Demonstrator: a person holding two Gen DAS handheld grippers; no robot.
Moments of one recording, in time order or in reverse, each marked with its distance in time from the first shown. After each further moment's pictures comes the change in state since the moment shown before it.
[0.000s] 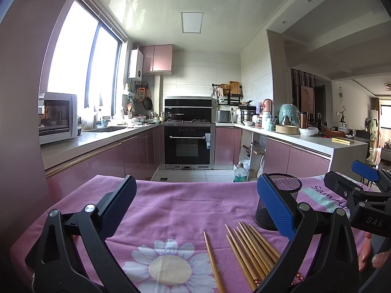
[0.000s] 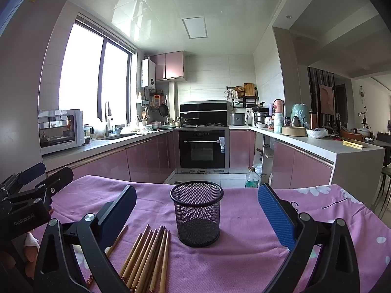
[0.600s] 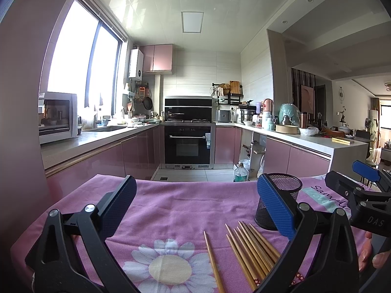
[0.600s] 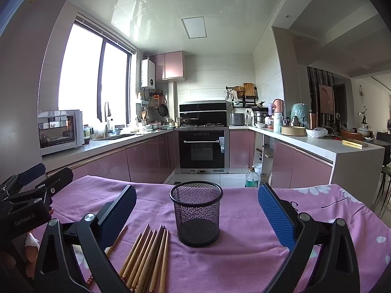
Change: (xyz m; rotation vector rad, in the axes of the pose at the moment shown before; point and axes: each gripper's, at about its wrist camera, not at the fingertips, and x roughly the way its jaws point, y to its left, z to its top) left arm 0.000 -0.001 0.000 0.001 0.000 0.001; right arm -0.001 -0.001 0.001 0.004 0.002 0.001
